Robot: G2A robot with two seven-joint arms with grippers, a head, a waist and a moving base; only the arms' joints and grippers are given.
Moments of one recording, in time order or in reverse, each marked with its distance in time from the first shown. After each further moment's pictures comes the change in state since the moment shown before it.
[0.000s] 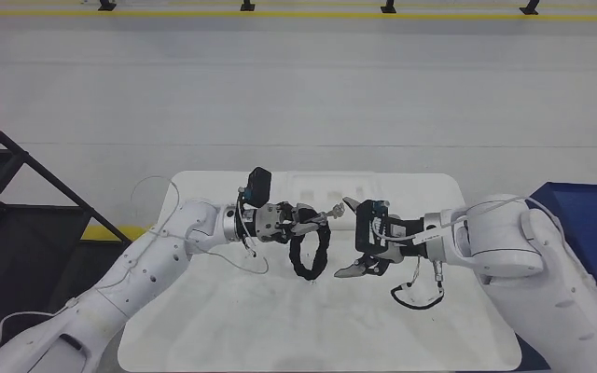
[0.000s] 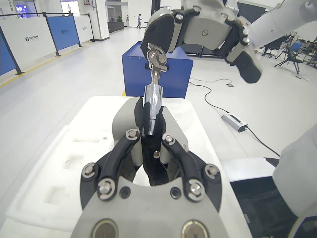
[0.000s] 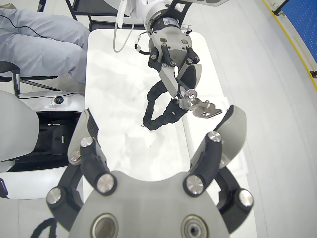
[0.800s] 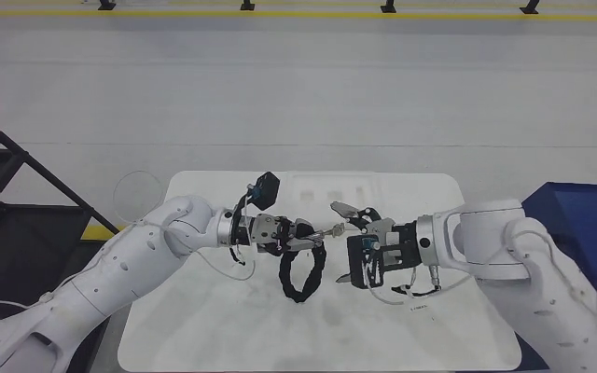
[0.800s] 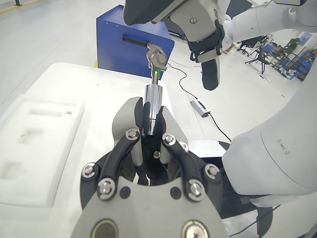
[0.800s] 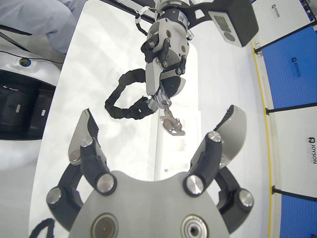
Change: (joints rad) left arm -0.083 0.107 0.121 -0.106 -0.502 0.000 -0.500; right arm 0.034 0.002 -0.062 -0.033 -0.402 -0.257 -0.265
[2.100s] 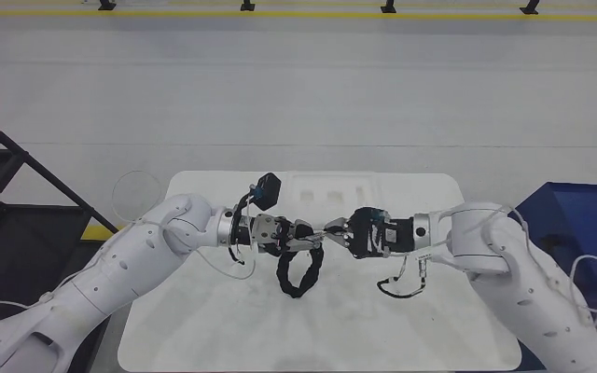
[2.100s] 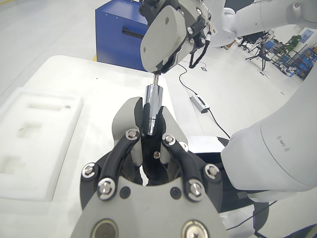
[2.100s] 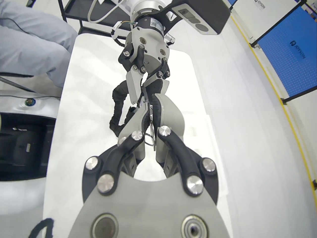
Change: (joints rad) left arm 0.005 -0.006 -0.022 0.002 0.007 0.000 -0.040; right arm -0.035 0.022 -0.040 0.140 0.089 0.188 -0.192
